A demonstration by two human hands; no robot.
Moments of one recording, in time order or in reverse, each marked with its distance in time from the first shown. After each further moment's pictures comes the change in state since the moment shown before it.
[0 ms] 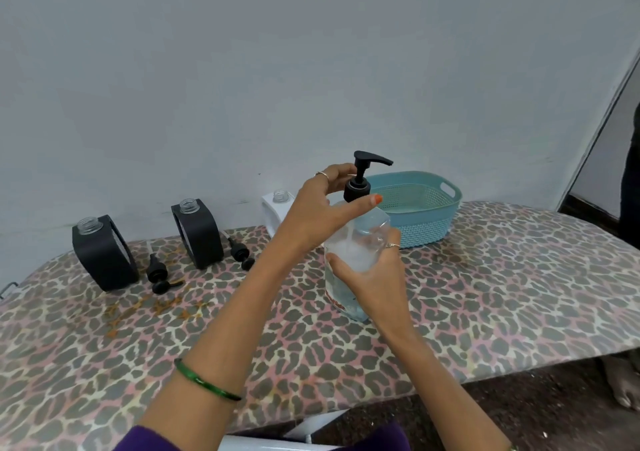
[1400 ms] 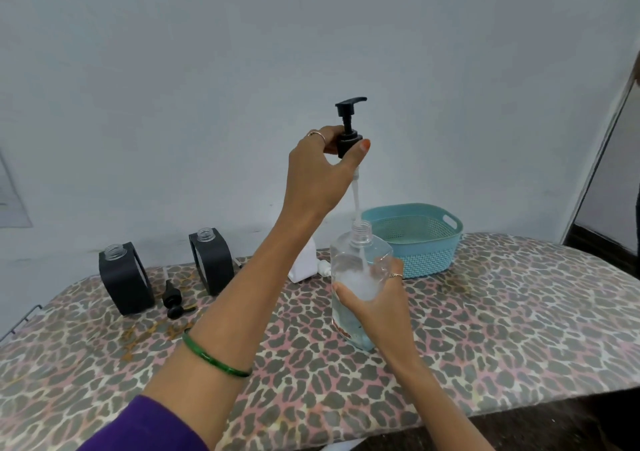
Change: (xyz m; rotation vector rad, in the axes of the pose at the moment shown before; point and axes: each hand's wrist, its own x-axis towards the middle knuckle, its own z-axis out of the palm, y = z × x) left_hand 0.026 0.073 -0.022 0.105 0.408 0.215; right_hand -0.001 -0.001 -0.003 -0.015 -0.013 -0.020
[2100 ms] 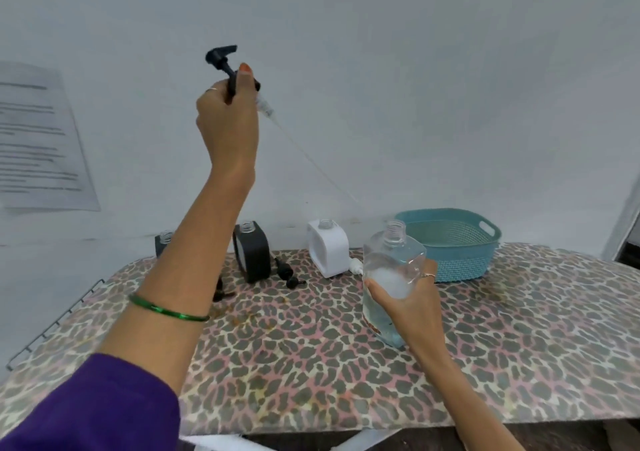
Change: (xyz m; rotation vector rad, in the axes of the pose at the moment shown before) left_hand 0.037 0.001 -0.118 -0.111 0.513 -0.090; right_hand 0.000 -0.002 0.000 -0.013 -0.005 -0.058
